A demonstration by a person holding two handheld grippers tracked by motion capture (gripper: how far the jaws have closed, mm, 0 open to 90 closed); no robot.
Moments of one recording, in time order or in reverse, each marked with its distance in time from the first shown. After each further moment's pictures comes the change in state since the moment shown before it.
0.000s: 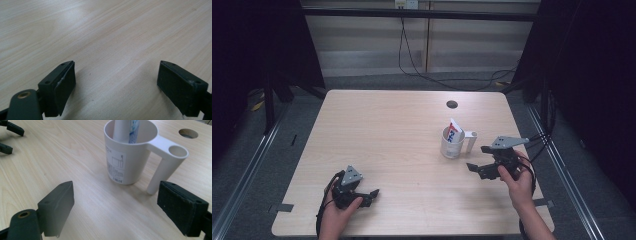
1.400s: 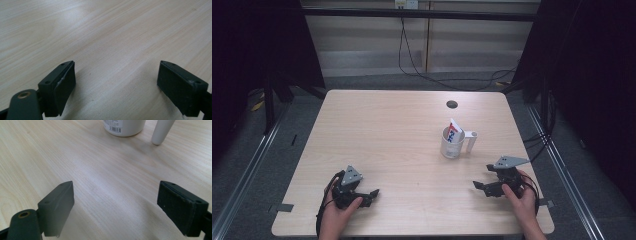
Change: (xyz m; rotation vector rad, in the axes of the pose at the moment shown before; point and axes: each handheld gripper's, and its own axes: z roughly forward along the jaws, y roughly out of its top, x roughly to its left) left arm 0.000 0.000 0.000 0.001 0.000 0.001; right arm -0.002 -0.068 0.010 0.075 -0.014 0.023
